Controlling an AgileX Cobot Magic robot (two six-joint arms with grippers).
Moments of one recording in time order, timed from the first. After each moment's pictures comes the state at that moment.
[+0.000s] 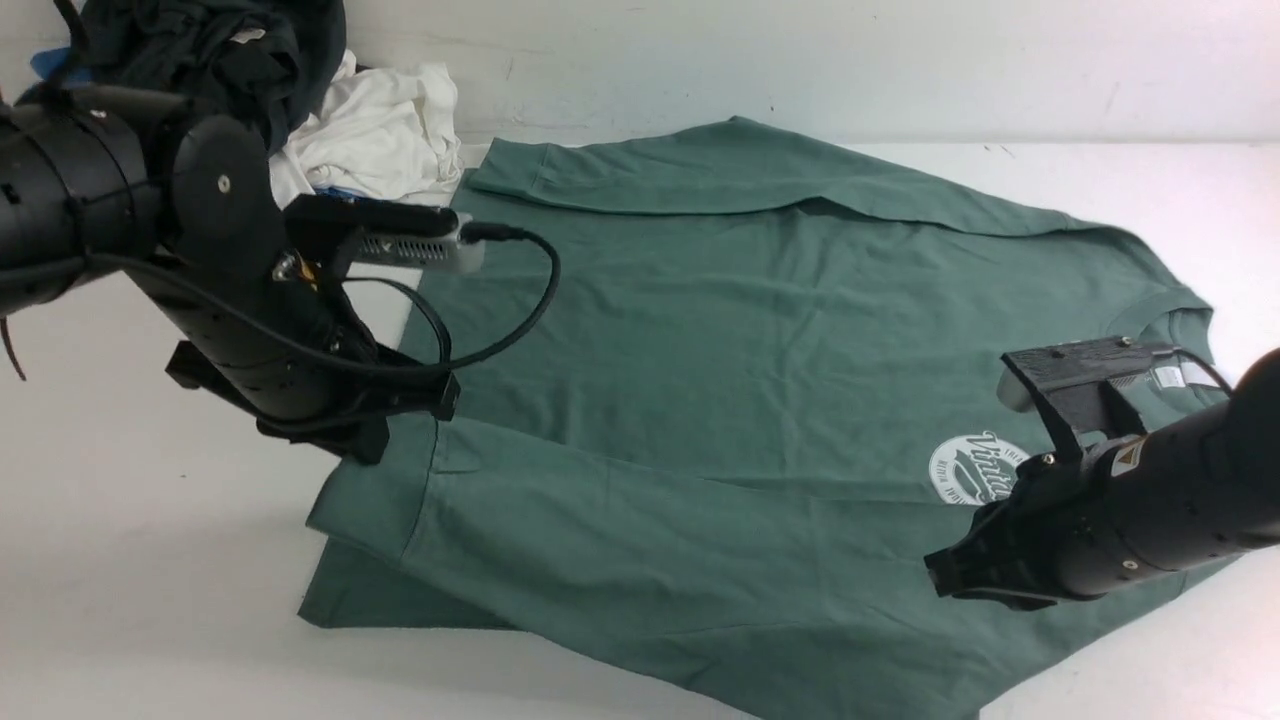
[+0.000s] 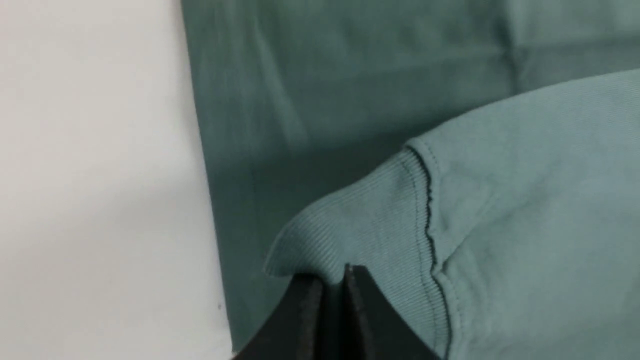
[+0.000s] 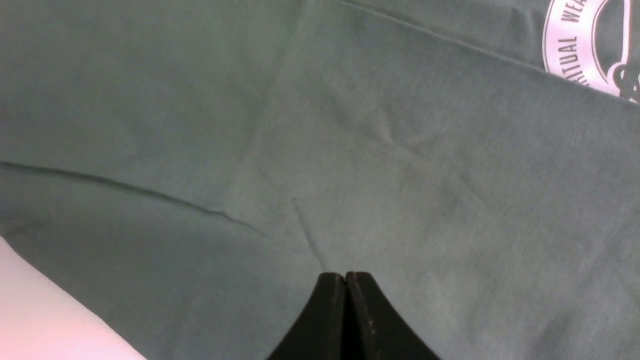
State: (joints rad) right arm 0.33 1.48 -0.79 0.40 0.63 -0.32; left arm -0.28 1.62 -1.23 -0.09 0.93 -0.08
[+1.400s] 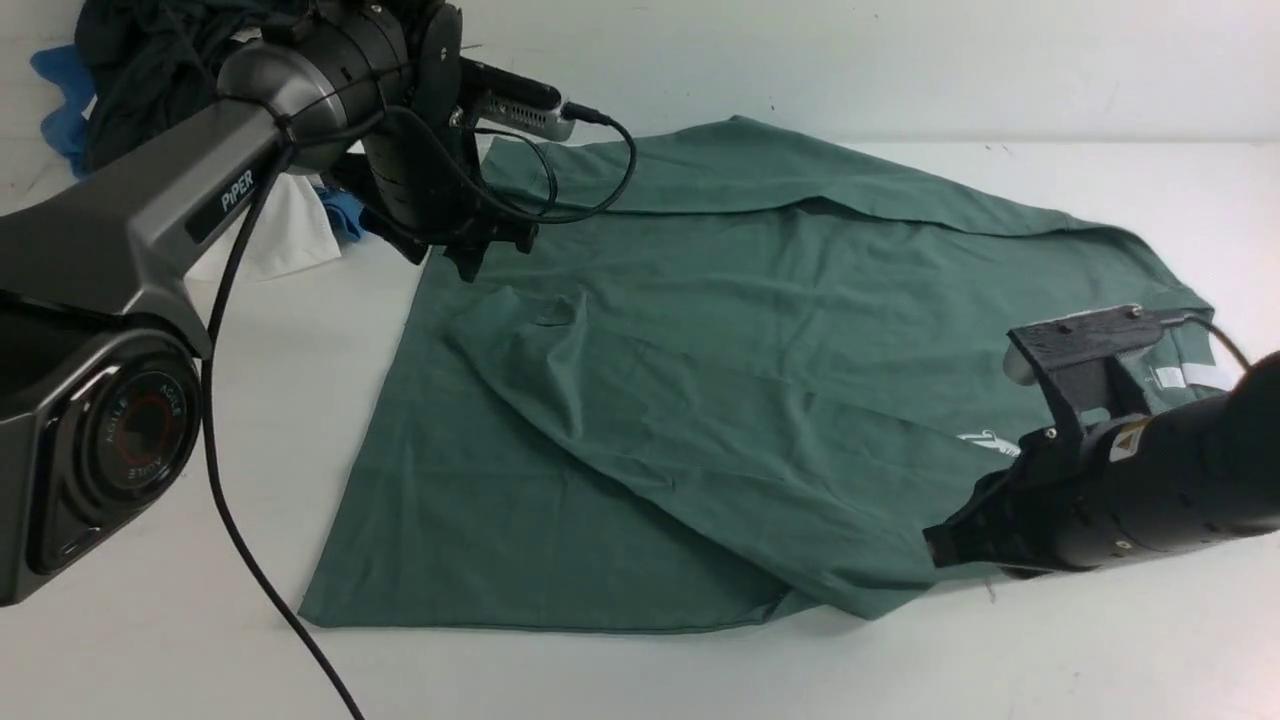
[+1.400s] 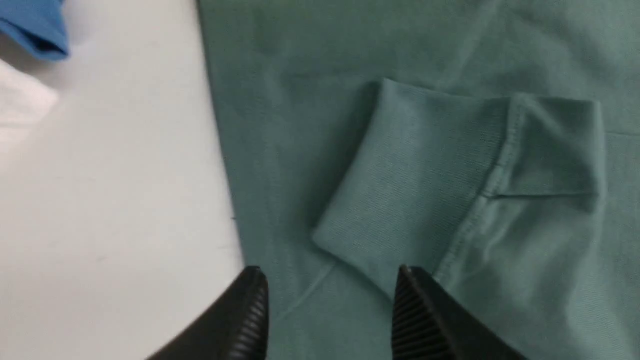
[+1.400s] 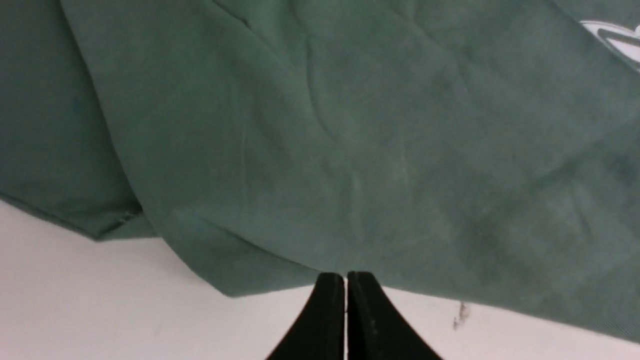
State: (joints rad) right arm 0.33 1.51 -0.79 0.38 0.50 -0.31; left arm -0.28 2.31 -2.17 0.09 1.12 -0.02
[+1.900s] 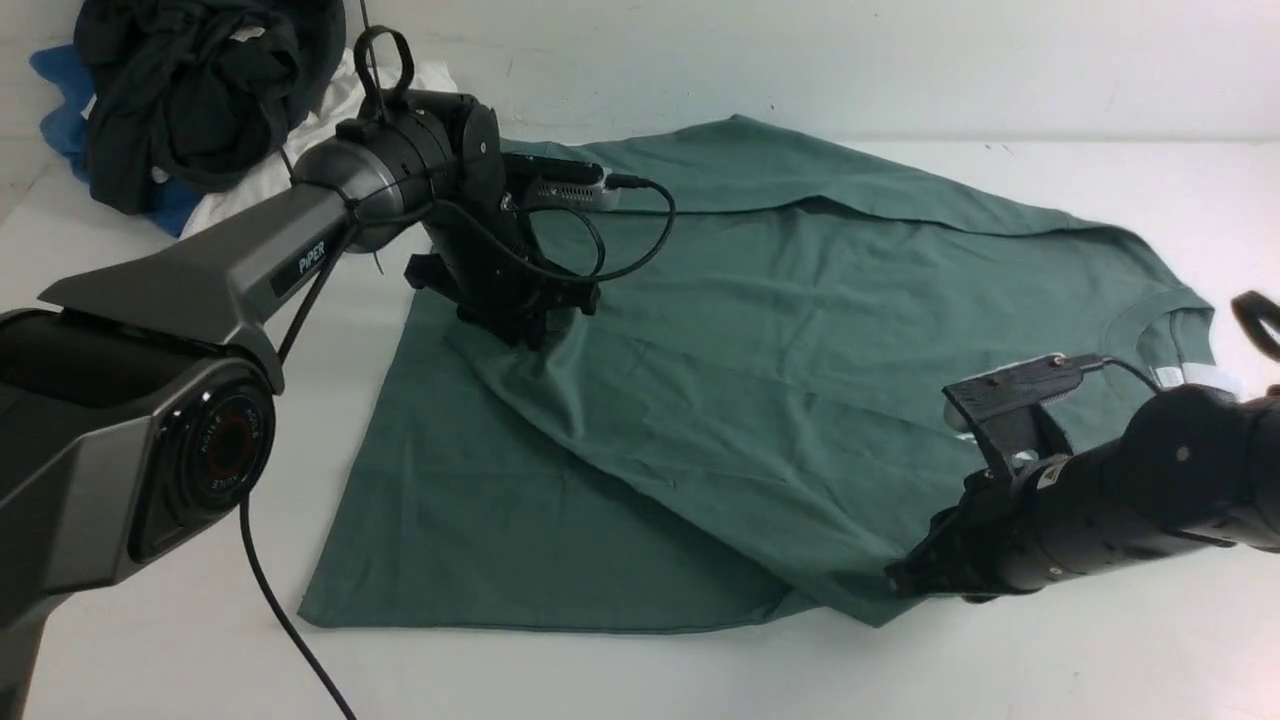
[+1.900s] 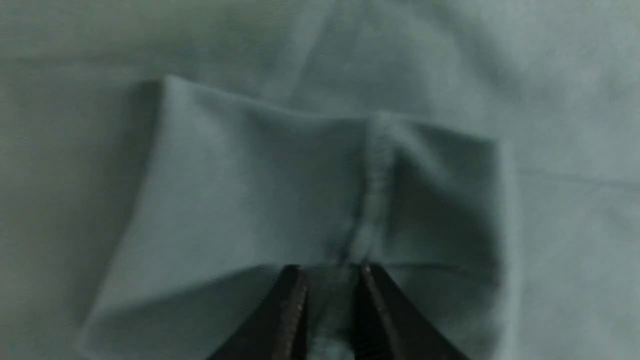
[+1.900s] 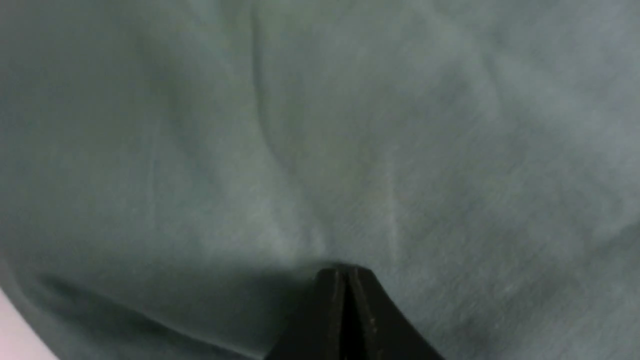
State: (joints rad) right arm 0.33 1.72 -0.80 0.45 0.37 -0.52; left arm -0.28 2.45 -2.17 -0.06 1.02 -0.01
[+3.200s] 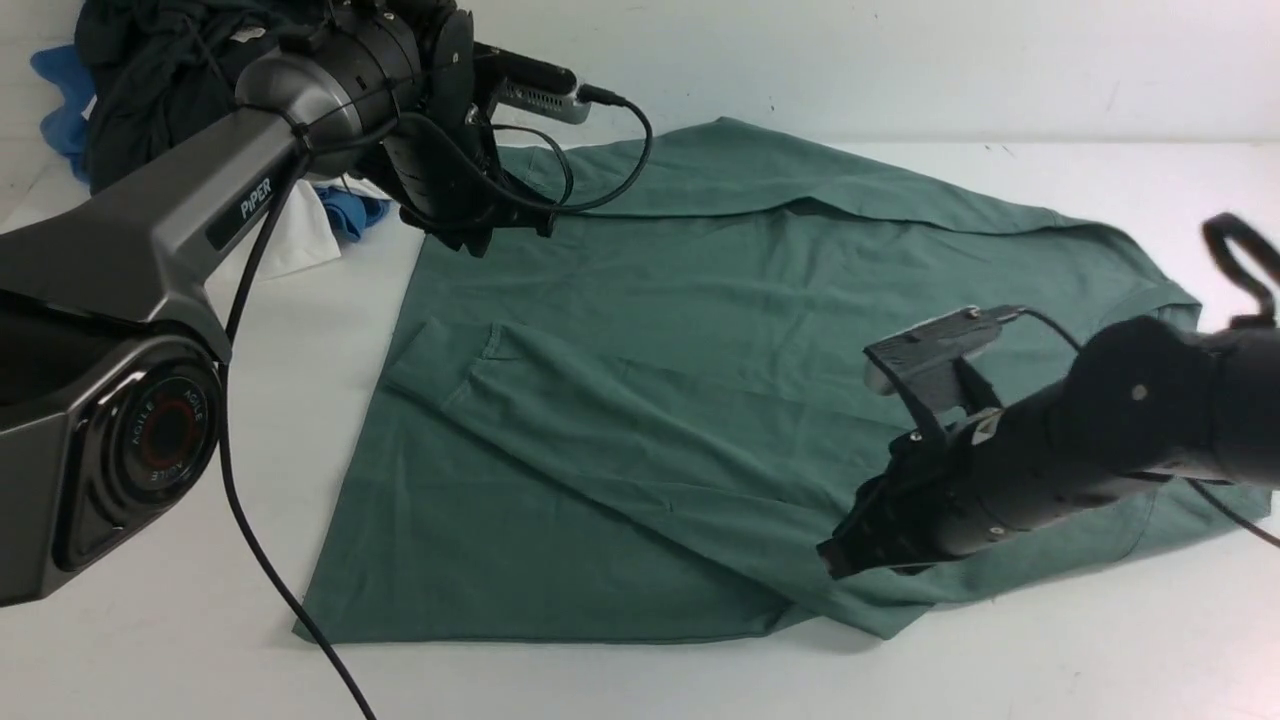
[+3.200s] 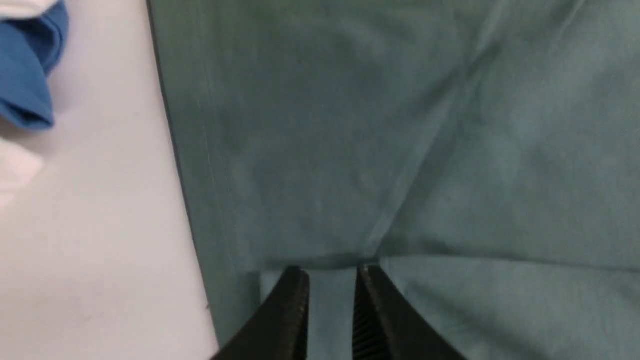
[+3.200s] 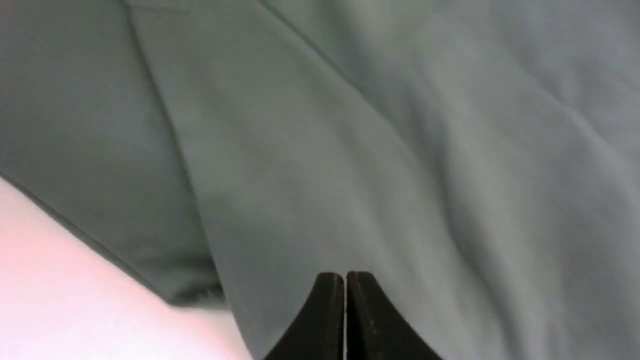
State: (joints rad) right arm 0.44 1.72 -0.95 0.48 0.52 -0.53; left arm -0.28 2.33 -2.21 0.11 1.07 -0.03
